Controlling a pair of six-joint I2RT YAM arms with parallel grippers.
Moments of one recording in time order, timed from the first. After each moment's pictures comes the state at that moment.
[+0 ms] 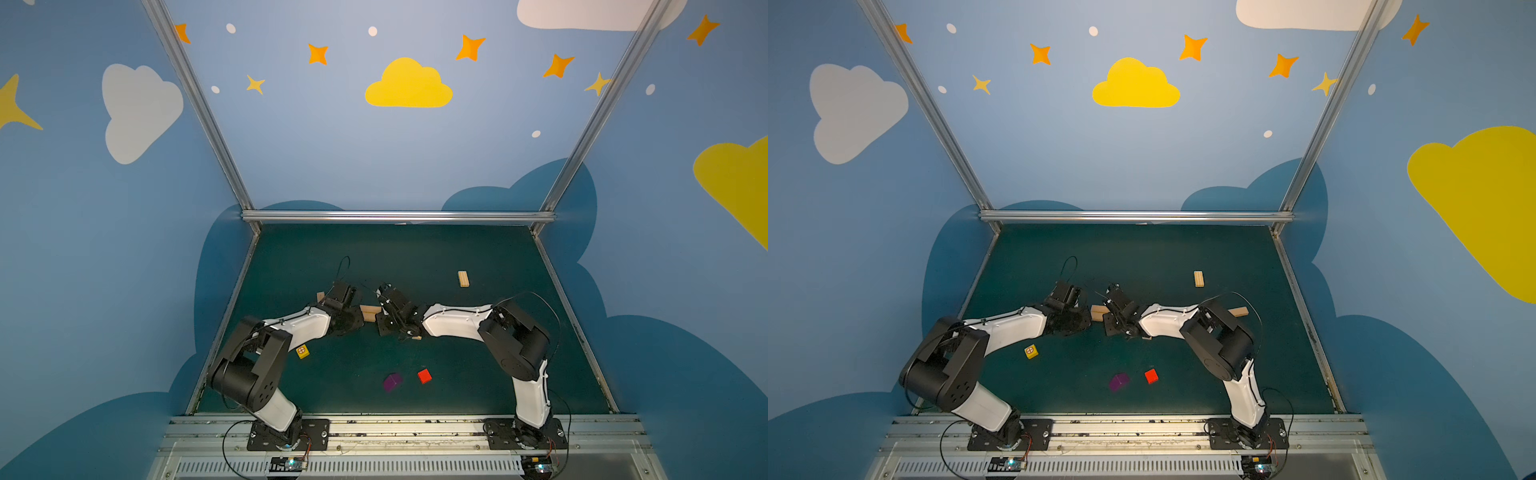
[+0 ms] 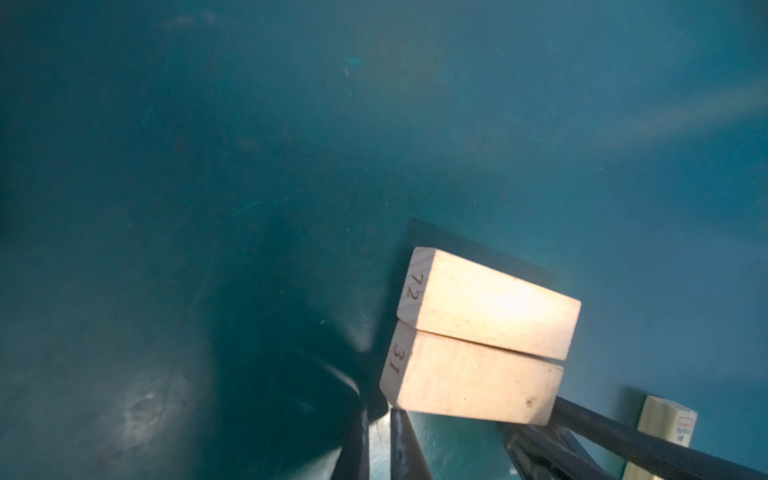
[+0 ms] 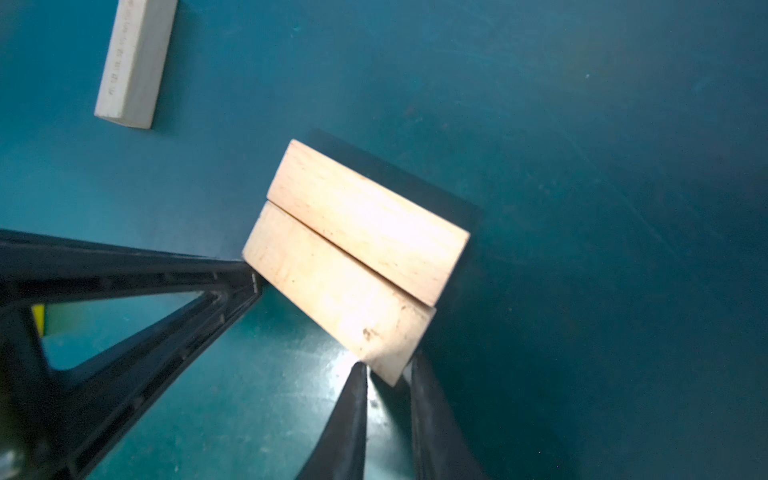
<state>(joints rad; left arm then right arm) -0.40 1.59 0.75 -0.21 0.09 -0.70 0.96 2.01 1.21 -0.12 0.02 0.56</state>
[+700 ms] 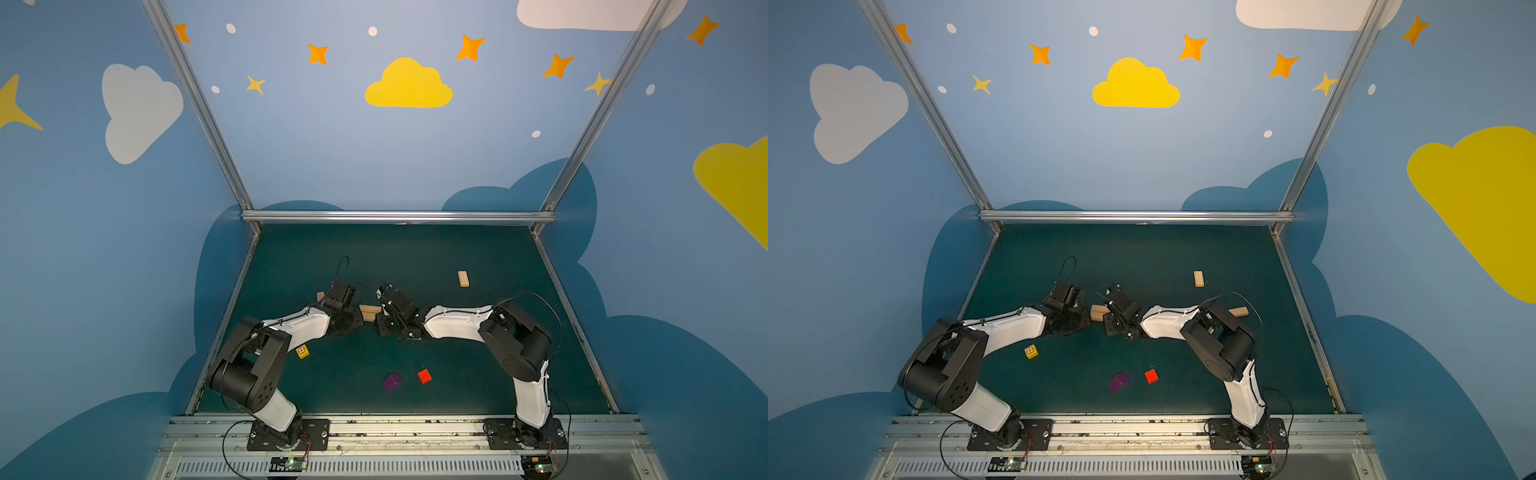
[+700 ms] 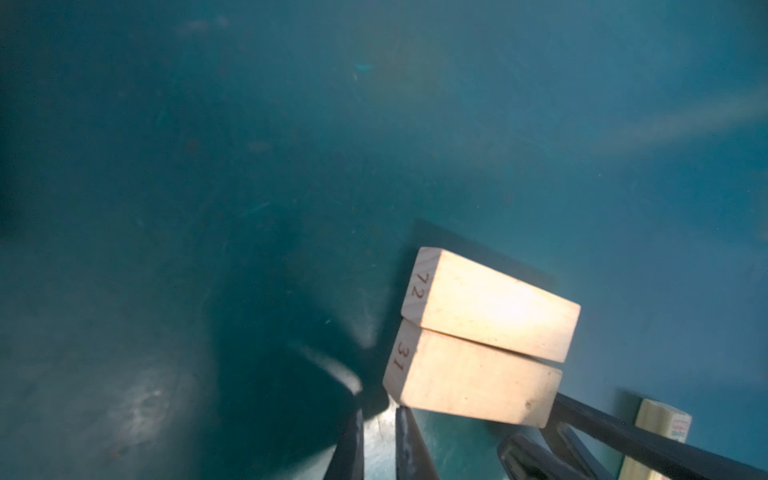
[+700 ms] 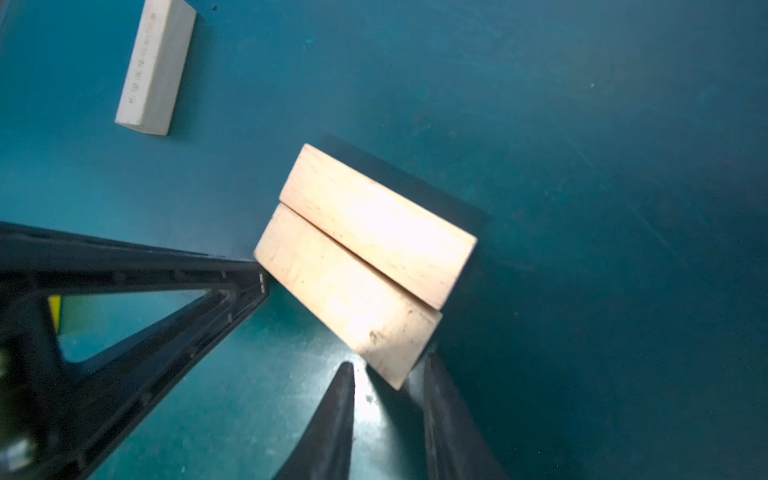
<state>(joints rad) -0.39 1.58 0.74 -0.22 0.09 -0.72 0.96 2.00 1.17 -0.06 0.02 0.56</state>
